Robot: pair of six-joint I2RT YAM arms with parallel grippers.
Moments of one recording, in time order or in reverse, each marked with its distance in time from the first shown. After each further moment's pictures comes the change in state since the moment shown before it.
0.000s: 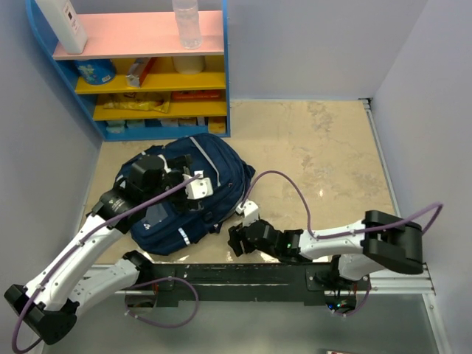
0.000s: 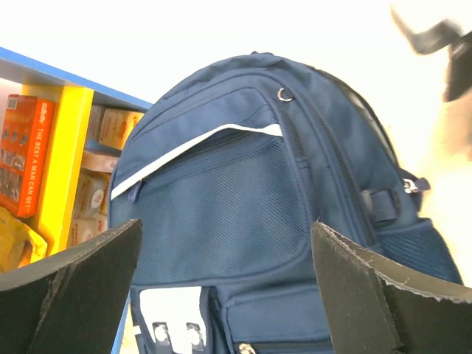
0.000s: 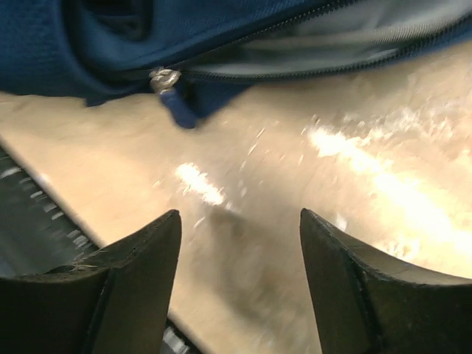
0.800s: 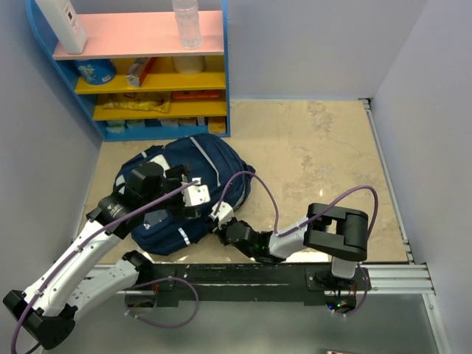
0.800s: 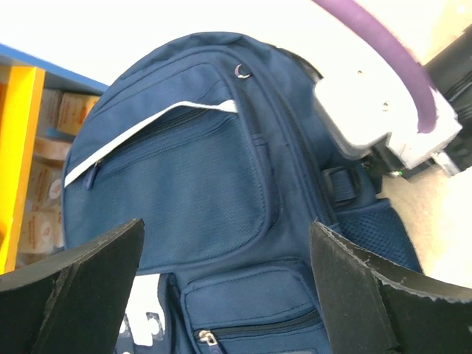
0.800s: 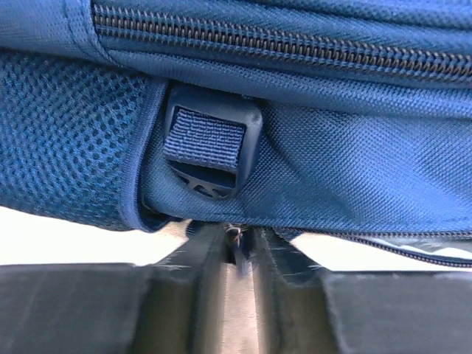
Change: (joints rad) left arm 0.000 -0.062 -0.051 -0.069 0.023 -0.041; right arm 0.027 0.430 0.132 0.521 0.155 -0.380
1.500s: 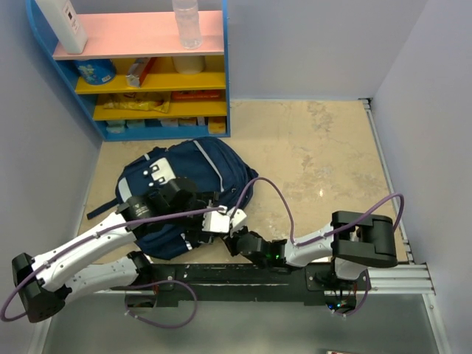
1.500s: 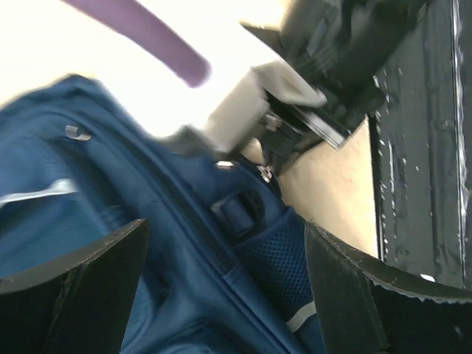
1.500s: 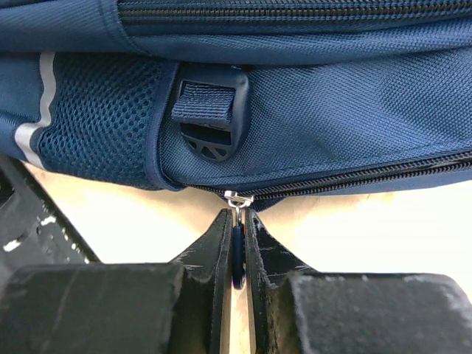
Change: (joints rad) left arm -0.296 0.119 -0.029 -0.054 0.045 -0.026; right arm 0.099 -0.189 -0.117 -0.094 0.069 0.196
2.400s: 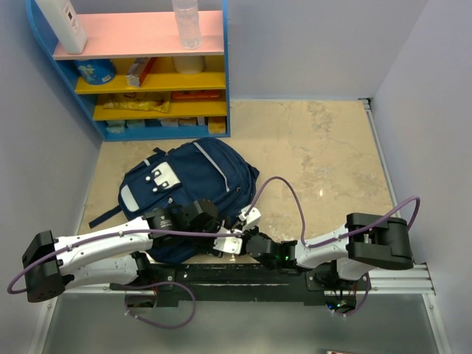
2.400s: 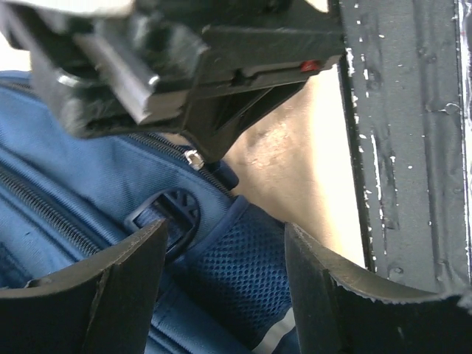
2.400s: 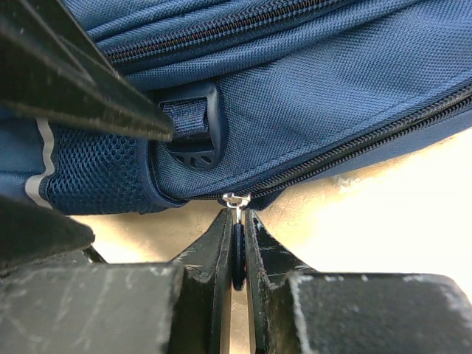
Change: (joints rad) left arm -0.208 0.112 -0.168 0.159 -0.173 -0.048; right arm 0.010 -0.119 -0.089 -0.039 0.075 0.169
